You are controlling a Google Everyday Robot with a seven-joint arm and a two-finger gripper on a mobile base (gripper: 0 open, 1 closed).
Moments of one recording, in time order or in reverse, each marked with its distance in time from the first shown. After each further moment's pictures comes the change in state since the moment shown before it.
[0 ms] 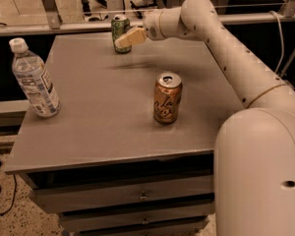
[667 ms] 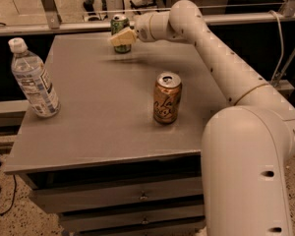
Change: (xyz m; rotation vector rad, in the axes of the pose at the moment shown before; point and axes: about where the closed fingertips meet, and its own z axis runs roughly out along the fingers) arm 0.003 0.000 0.035 0.009 -0.018 0.029
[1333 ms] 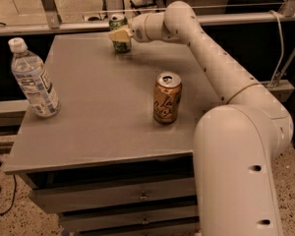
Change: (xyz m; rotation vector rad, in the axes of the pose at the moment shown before) arm -0.001 0.006 0.020 -0.022 -0.009 0.037
